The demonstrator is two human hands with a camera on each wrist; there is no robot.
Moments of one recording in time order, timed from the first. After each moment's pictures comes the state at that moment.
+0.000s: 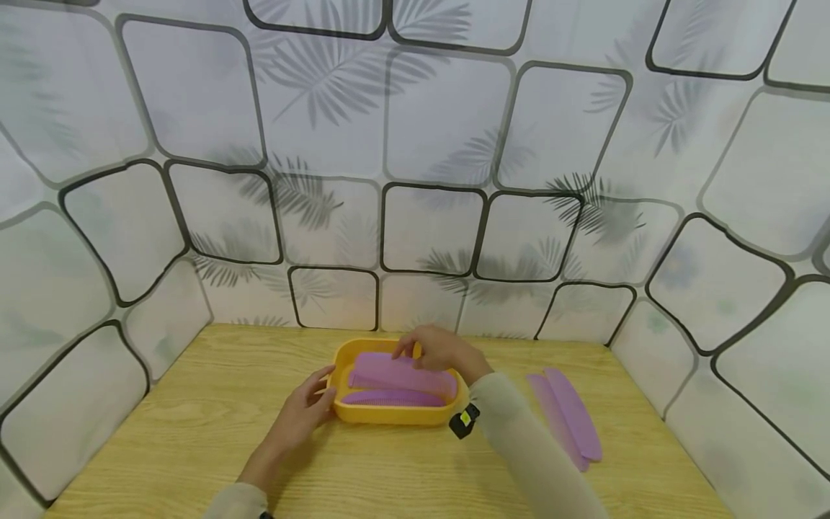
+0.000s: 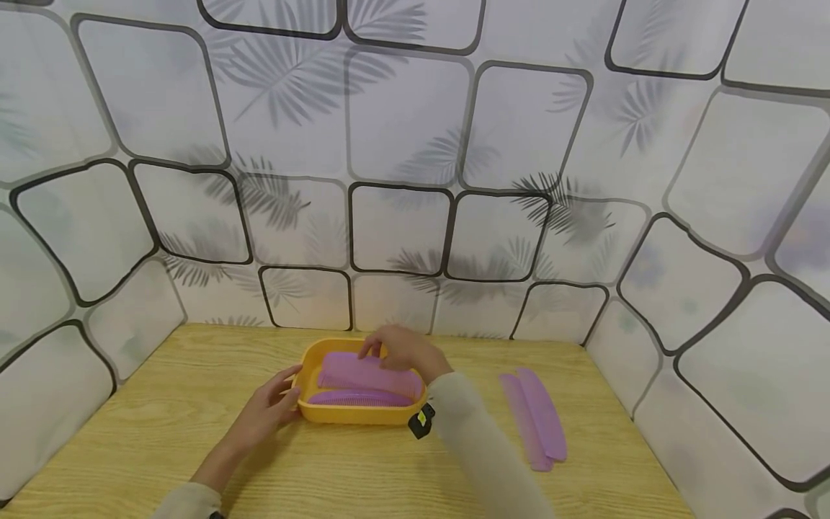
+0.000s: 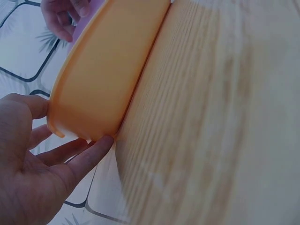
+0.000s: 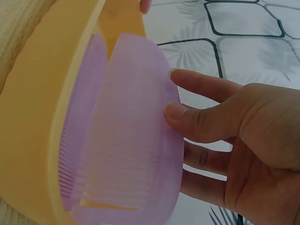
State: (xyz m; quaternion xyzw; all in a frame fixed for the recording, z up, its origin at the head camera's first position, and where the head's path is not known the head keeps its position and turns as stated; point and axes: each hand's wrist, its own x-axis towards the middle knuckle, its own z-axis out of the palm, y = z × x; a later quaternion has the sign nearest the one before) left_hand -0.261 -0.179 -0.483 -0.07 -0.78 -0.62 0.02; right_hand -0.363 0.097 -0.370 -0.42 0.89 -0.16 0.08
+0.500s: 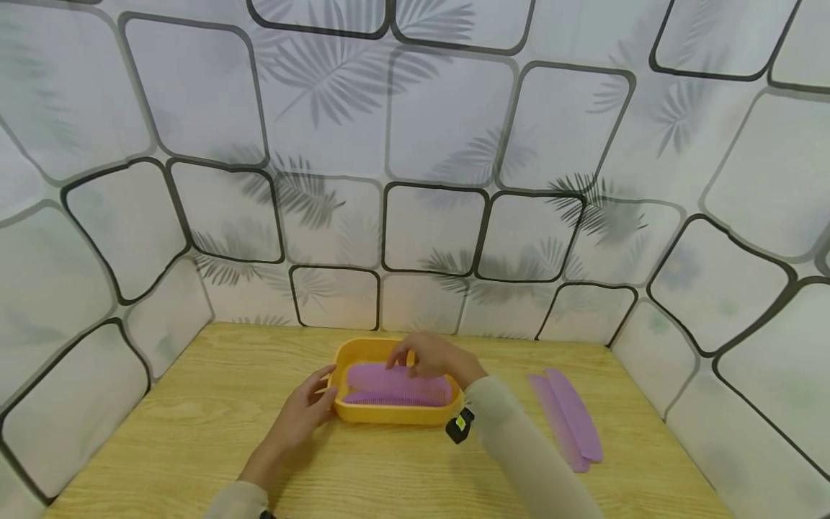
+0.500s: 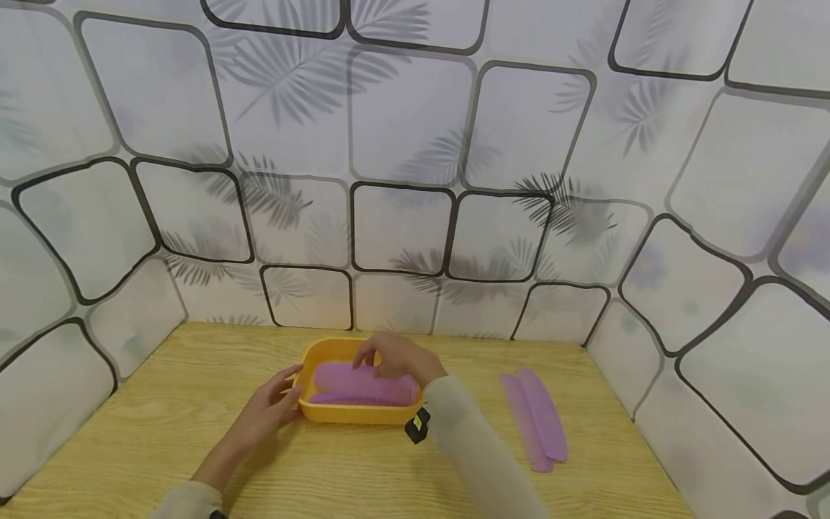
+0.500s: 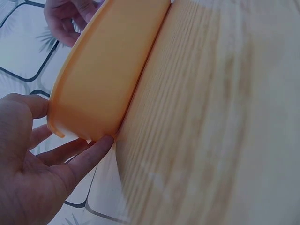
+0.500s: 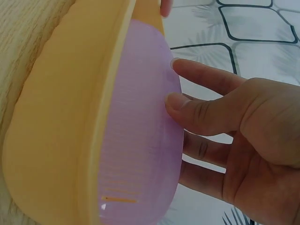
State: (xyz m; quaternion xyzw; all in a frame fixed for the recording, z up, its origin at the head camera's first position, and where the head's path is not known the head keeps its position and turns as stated) left_hand -0.262 -0.180 -0.485 -0.07 -0.79 -0.61 0.02; right_hand -0.364 0.085 -0.385 -0.44 0.88 -0.14 0.09
